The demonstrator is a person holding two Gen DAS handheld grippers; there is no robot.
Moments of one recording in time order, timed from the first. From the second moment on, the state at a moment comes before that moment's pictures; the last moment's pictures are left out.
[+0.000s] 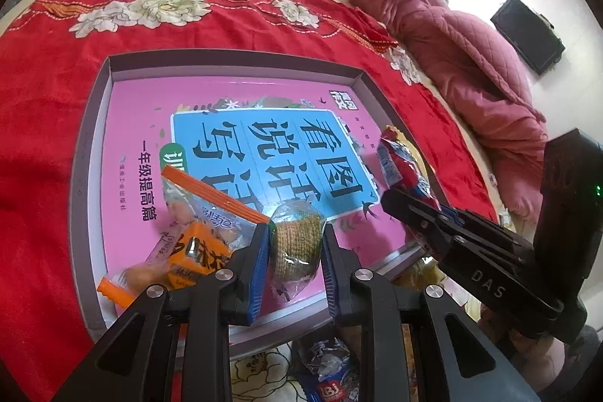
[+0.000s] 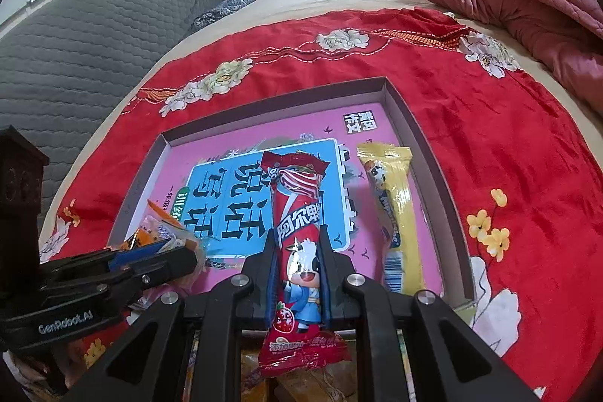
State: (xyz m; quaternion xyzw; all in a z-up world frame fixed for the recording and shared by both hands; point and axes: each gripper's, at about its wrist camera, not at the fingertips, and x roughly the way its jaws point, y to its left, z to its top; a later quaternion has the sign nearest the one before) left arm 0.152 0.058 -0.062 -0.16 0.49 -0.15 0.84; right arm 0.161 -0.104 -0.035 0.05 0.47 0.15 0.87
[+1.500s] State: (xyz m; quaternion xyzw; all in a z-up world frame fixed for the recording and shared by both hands) left arm 0.147 0.052 -0.057 -0.15 0.51 -0.16 0.83; right arm 0.161 -0.102 -0.040 0.04 0.49 0.15 0.86
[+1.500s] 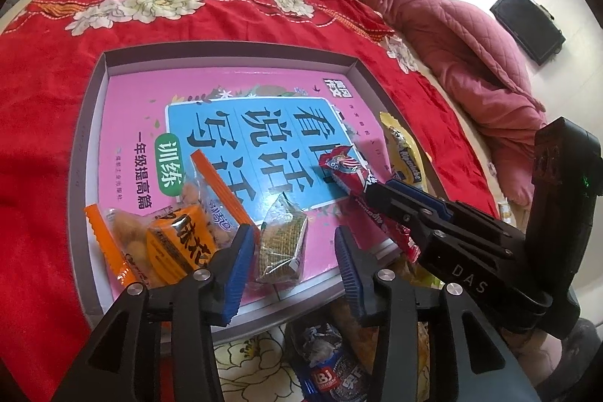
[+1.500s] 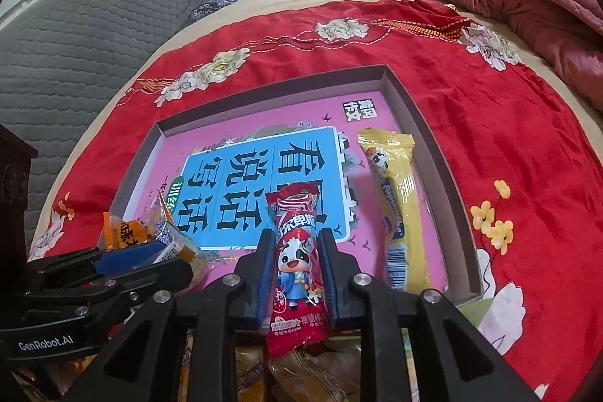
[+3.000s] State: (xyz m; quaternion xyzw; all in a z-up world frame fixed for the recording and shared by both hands) left arm 0.138 0.053 -0.036 -0.15 0.50 -0.17 0.84; right arm 0.144 -0.110 -0.036 -0.04 0.50 0.14 0.86
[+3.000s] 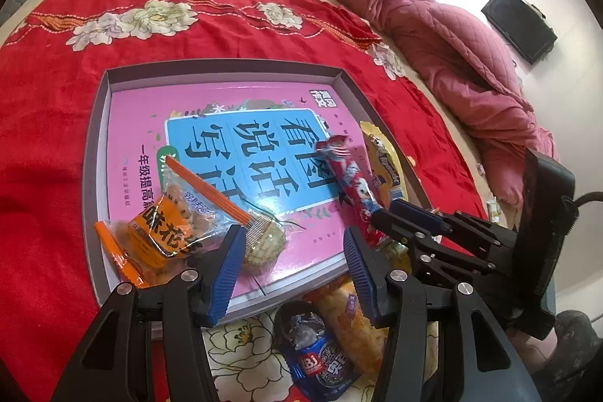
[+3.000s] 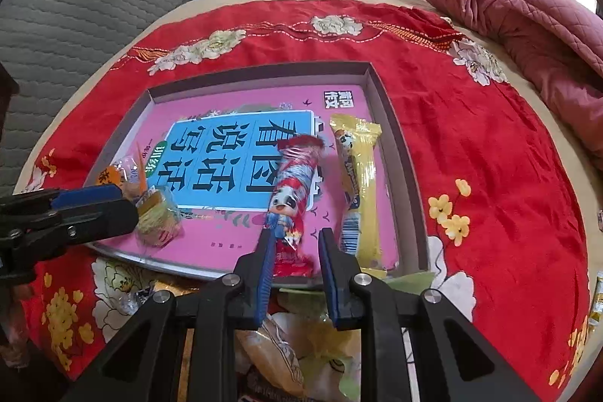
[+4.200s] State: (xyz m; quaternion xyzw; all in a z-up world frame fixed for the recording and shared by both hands) left arm 0.121 0.082 -0.004 -0.15 0.47 -0.15 0.85; right arm 0.125 -0.164 0.033 0.04 0.44 0.12 0.89
